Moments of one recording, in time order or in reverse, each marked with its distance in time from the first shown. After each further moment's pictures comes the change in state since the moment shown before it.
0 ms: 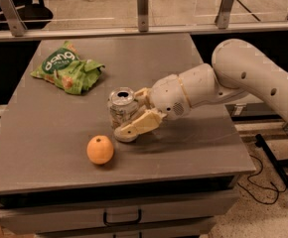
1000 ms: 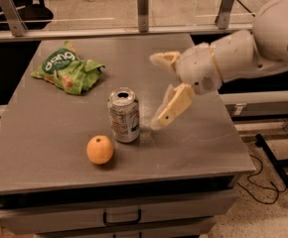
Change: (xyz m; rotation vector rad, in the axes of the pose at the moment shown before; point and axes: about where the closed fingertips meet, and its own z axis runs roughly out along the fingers) arm -0.033 -0.016 -0.077 0.178 0.096 -0.114
